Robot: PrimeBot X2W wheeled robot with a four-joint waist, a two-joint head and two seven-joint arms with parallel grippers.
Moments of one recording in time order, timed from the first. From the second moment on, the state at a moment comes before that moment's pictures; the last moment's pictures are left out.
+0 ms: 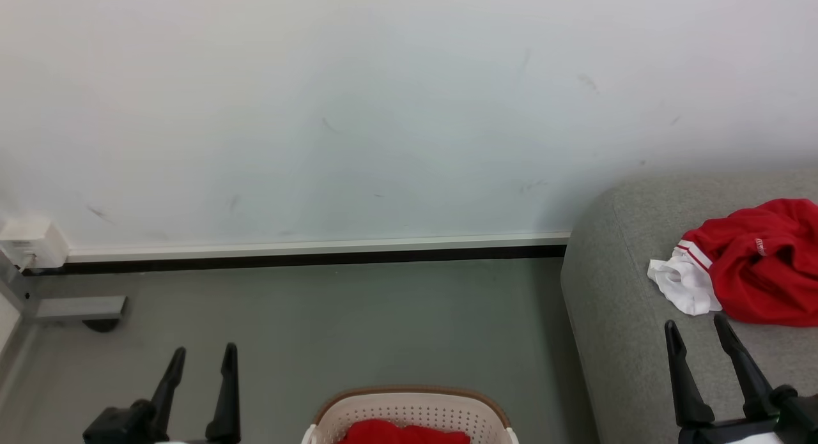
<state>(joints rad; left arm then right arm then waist) -0.01 0.31 -0.24 0.09 -0.46 0.17 -0.26 -0.04 -0.16 0.09 0.15 0.34 0.13 -0.26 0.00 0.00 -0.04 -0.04</state>
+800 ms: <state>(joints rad) 0.05 0.12 0.00 0.15 -0.23 -0.03 -0.26 -0.01 -0.14 0.08 0.16 0.29 0.13 -0.26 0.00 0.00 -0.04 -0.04</state>
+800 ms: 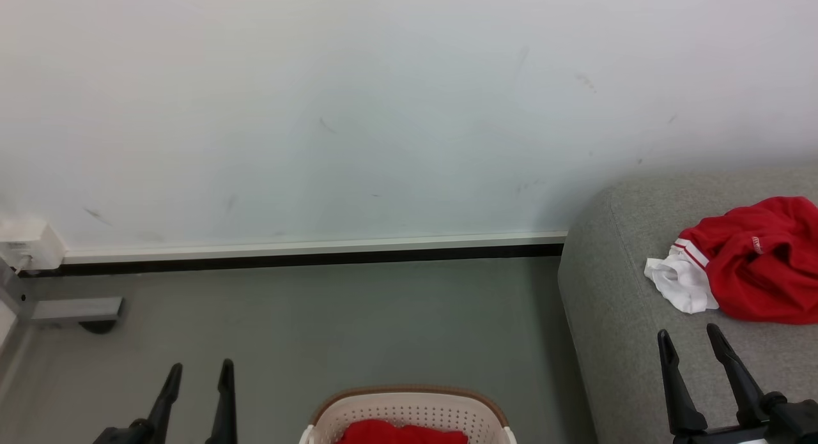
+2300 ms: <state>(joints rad) -0.25 0.08 -0.10 0.45 -0.15 -0.13 -0.26 -0.23 -0.19 0.06 0.05 0.30 0.13 -0.26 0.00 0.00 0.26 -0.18</state>
